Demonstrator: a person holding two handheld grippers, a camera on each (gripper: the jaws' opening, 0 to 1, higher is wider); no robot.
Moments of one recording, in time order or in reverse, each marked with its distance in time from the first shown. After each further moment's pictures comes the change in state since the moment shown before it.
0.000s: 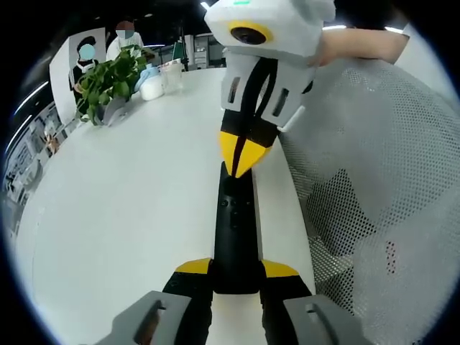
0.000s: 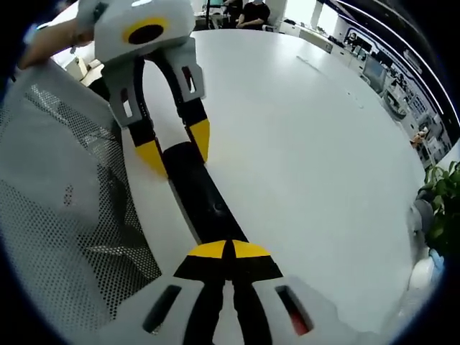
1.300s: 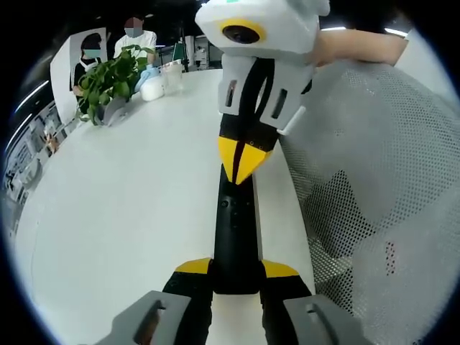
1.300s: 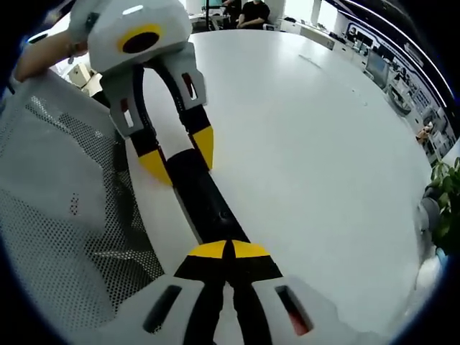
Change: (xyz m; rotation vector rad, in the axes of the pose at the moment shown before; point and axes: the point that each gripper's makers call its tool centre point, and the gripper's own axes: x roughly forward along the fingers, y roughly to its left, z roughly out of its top) left arm 0.000 0.001 0.000 -0.006 -0.010 -0.005; right arm 0.003 0.004 0.008 0.033 -0.009 0.049
